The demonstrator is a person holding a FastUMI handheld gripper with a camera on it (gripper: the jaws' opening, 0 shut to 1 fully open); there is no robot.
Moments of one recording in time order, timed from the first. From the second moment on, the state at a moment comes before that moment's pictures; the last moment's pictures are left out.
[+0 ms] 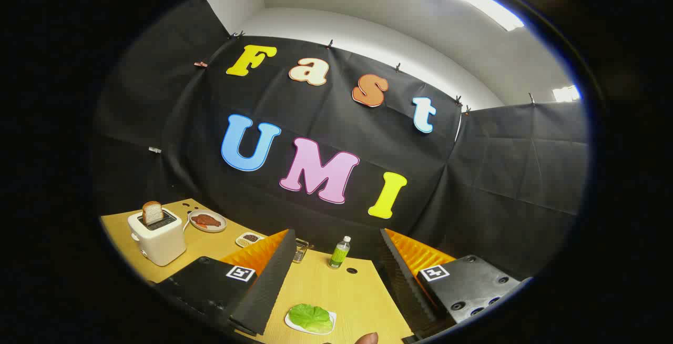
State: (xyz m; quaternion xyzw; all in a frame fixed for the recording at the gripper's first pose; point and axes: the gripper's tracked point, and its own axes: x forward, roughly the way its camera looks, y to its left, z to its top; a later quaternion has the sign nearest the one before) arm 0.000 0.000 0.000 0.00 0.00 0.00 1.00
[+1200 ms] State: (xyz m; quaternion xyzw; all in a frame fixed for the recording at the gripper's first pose) arm 0.000 0.000 -0.006 0.00 0.01 0.01 1.00
